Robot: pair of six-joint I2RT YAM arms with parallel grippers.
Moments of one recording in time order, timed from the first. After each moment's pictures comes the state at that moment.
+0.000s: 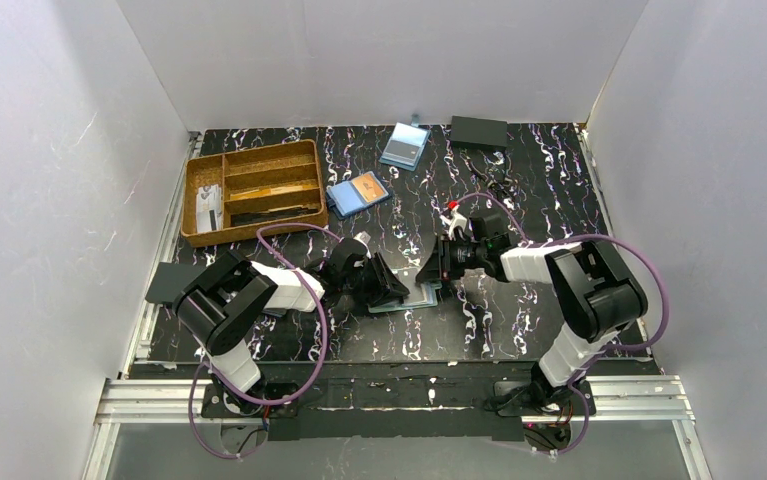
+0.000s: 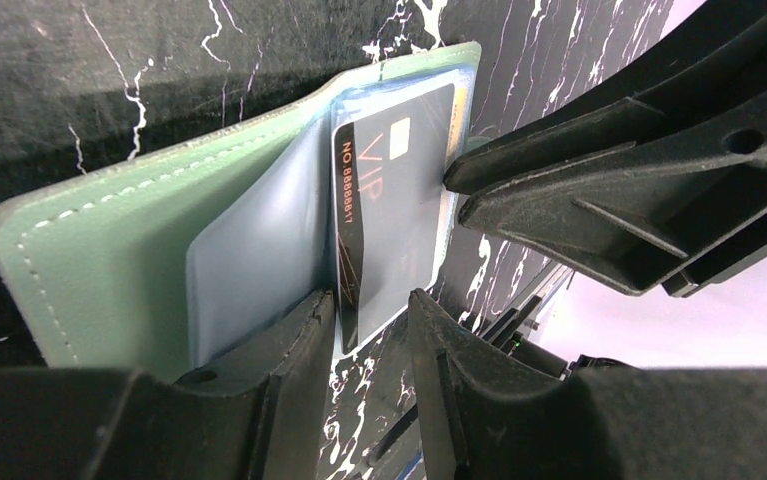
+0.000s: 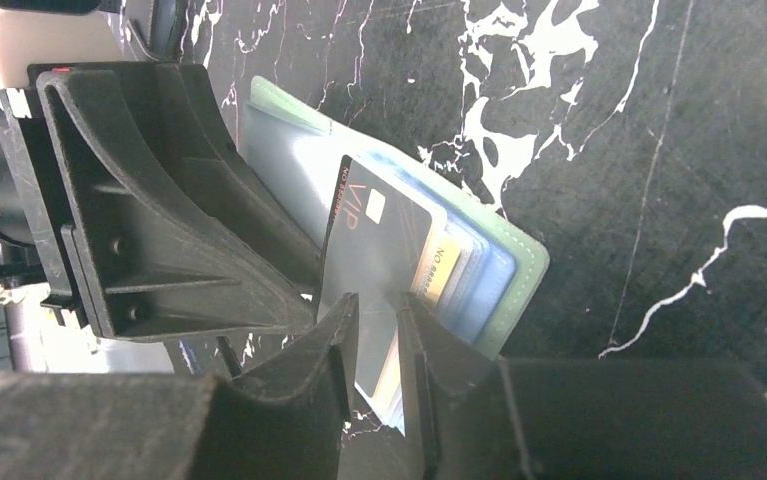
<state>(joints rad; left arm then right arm) -0.74 1.71 0.63 0.37 0.28 -1.15 0.42 1.68 0.68 0.23 -0.75 0.44</state>
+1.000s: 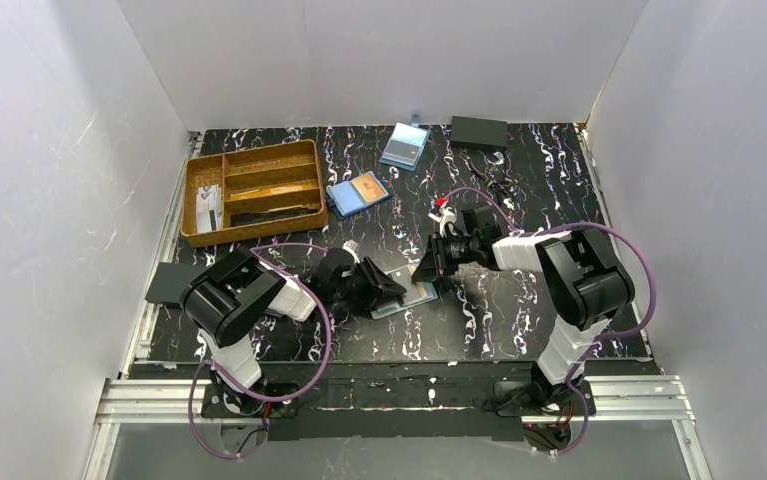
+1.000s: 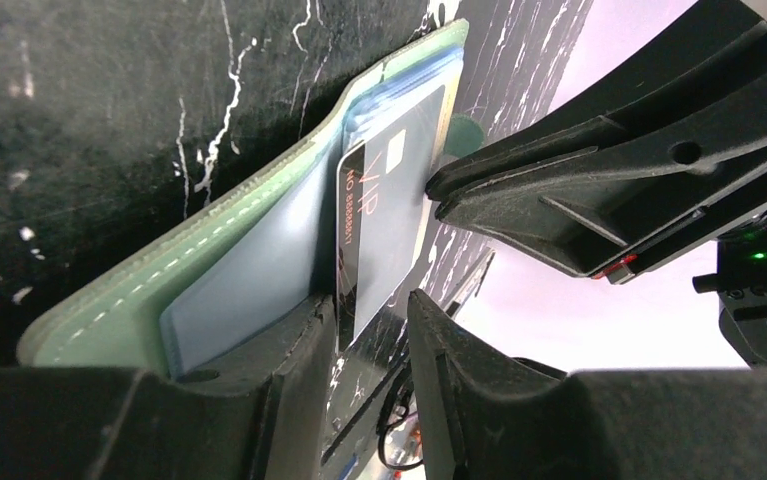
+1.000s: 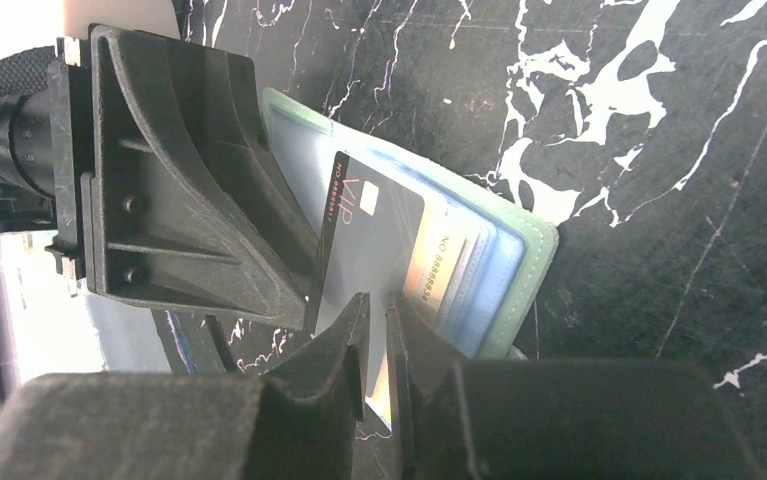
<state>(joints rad) -0.70 1.76 0.50 0.67 0.32 -1.34 0.43 1.77 0.78 0.15 -0.84 0.31</state>
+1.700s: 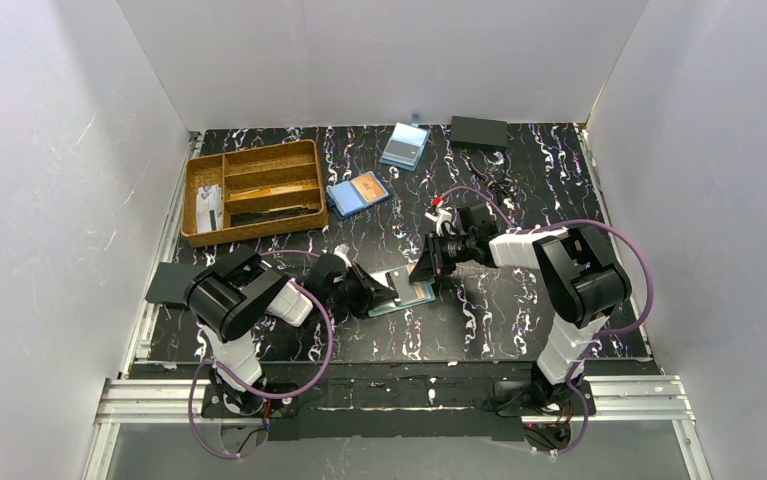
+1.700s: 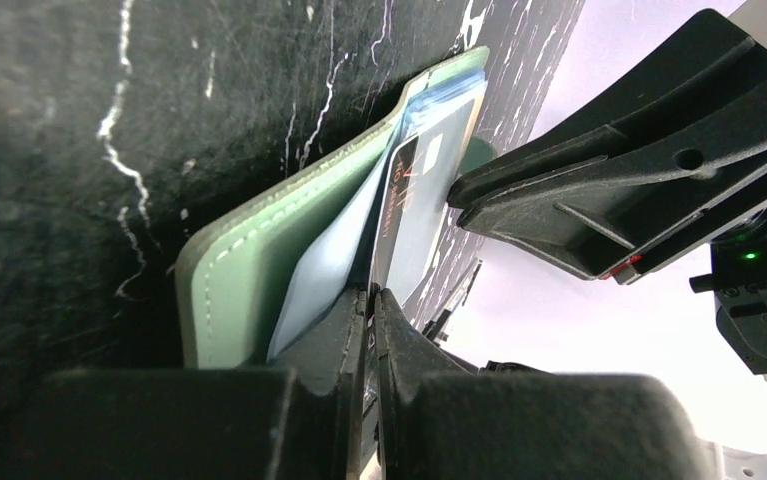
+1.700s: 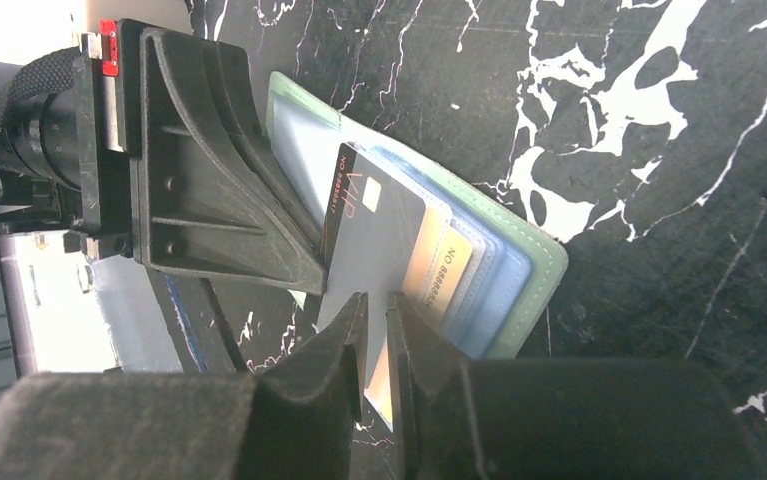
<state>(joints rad) -0.66 1.80 0.42 0.81 0.33 -1.39 0.44 1.80 0.82 0.09 -0.84 0.31</state>
